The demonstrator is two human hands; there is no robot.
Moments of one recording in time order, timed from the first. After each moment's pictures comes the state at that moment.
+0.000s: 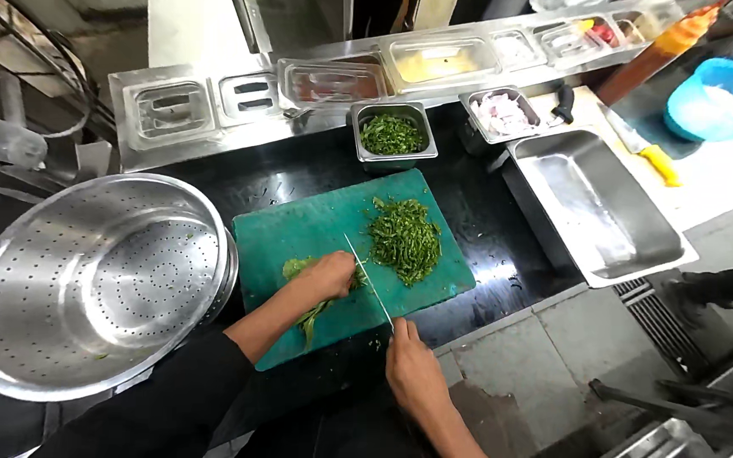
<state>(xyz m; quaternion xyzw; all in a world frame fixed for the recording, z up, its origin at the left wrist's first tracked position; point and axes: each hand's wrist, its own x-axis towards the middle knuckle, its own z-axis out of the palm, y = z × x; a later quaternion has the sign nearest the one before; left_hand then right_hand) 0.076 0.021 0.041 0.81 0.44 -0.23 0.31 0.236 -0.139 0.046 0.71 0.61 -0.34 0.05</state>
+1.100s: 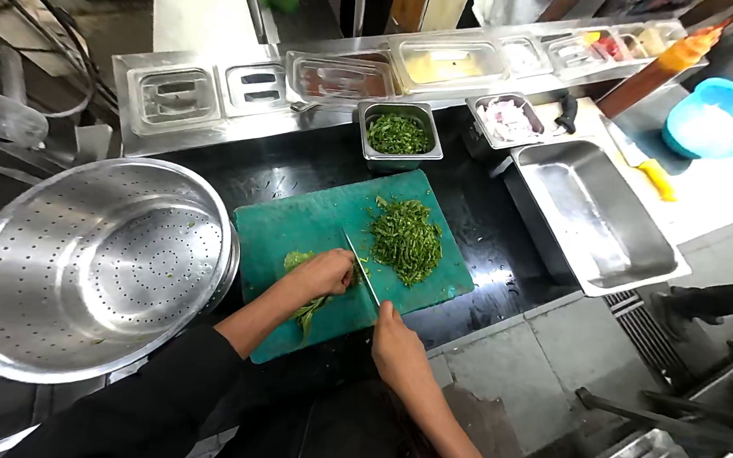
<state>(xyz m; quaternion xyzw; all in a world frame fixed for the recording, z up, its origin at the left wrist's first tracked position) 0.057 0.019 0.036 0.84 0.41 -0.15 0.33 0.213 -0.102 0.065 0.69 0.59 -0.39 0.13</state>
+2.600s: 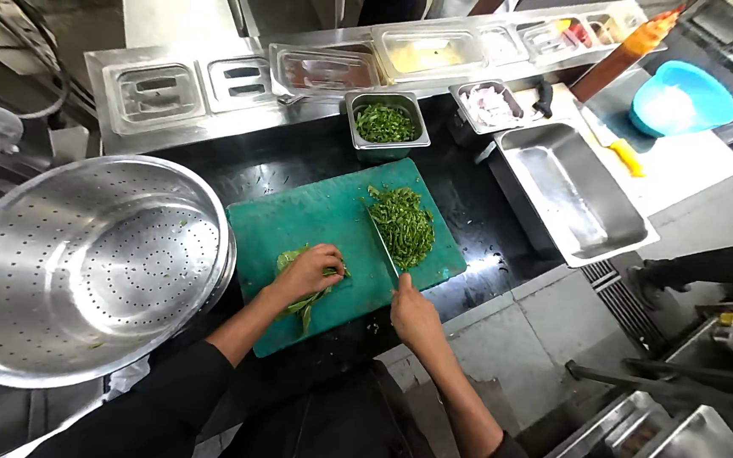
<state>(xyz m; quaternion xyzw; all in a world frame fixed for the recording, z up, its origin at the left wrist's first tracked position) 0.010 -0.010 -0.031 0.86 0.34 0.24 0.29 0.238 -0.094 0.041 0.75 0.56 -0.33 0.09</state>
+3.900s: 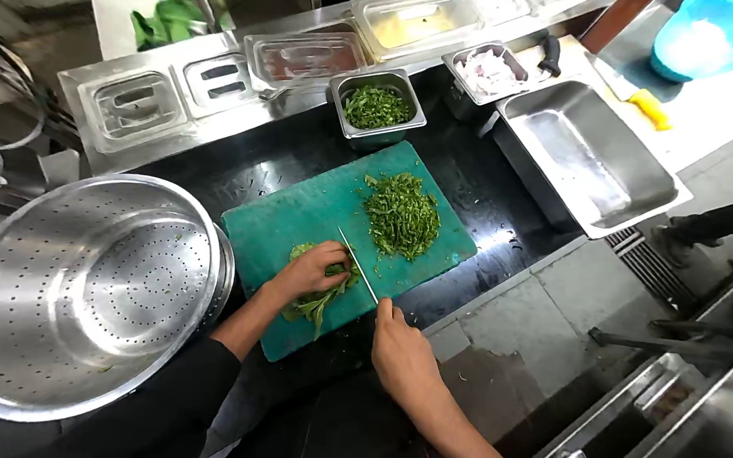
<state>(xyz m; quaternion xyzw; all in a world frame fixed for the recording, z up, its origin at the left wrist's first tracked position) 0.010 0.006 -0.033 0.90 0.24 0.22 0.30 0.188 -0.129 0.090 0.71 0.56 -0.39 0.15</state>
